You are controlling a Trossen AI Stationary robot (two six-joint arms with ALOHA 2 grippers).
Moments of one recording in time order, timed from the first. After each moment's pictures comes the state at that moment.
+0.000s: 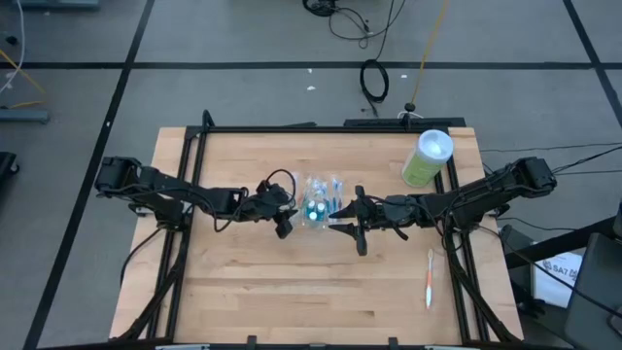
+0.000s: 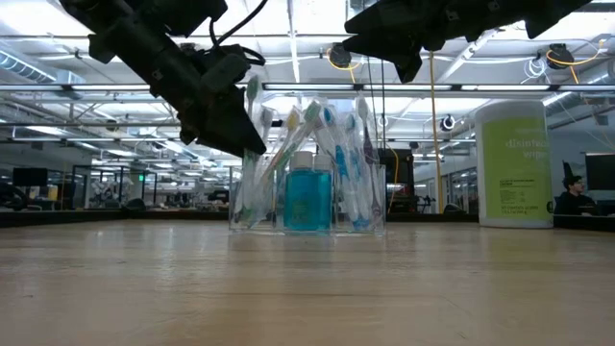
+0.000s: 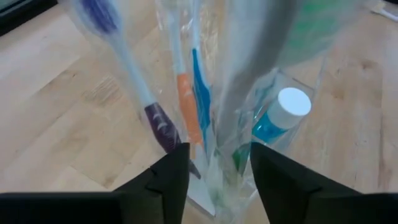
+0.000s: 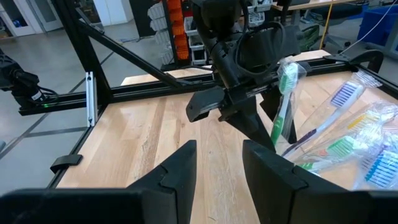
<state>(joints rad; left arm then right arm) -0.08 1.46 0.71 0.06 -0.34 -0.42 0.20 1.33 0.69 0.45 0.18 0.20</state>
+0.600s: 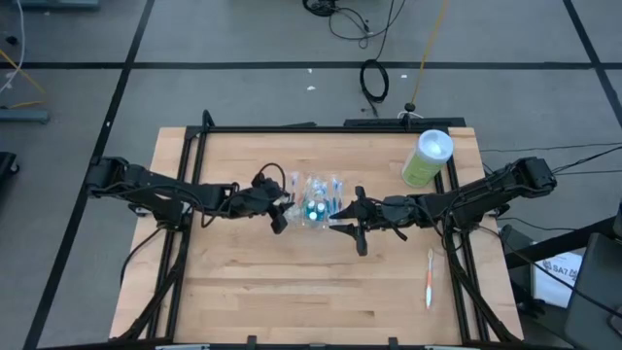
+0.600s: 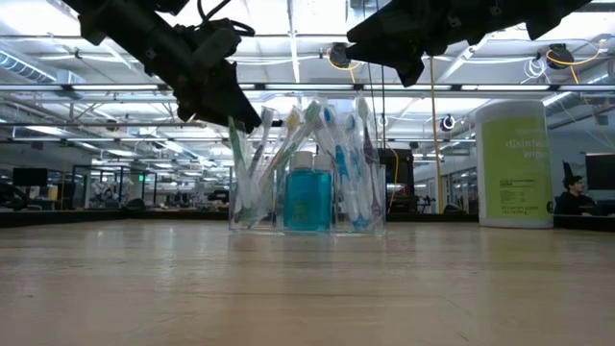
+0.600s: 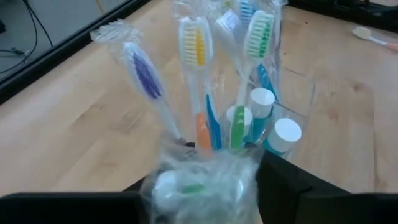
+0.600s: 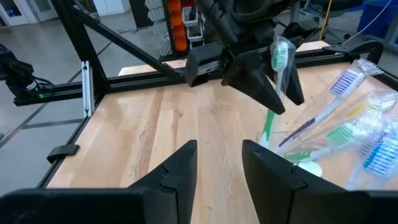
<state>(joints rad) -0.08 1.34 0.71 0.02 -0.39 -0.35 0.20 1.33 0.69 0.41 0.18 0.20</state>
